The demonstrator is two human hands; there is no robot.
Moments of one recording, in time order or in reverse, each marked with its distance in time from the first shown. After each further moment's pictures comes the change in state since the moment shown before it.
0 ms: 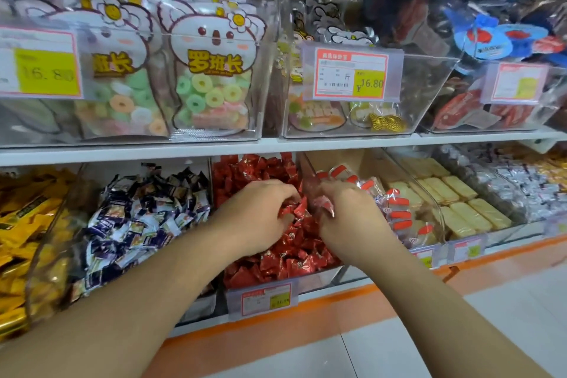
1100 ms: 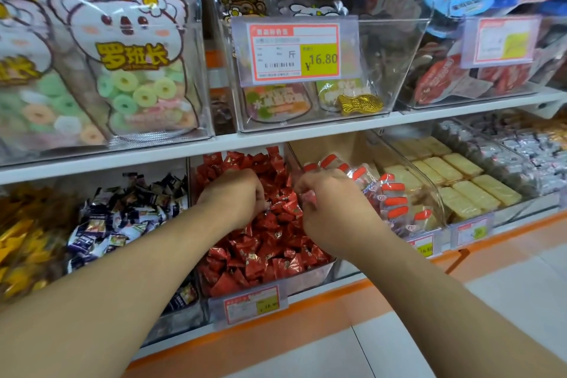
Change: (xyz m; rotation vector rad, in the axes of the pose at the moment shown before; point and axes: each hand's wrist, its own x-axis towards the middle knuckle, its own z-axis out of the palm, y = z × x) left_hand 0.058 -0.032 0.023 0.220 -0.073 -0.240; right_hand 0.007 0.016 0.004 0.054 -0.026 0.007
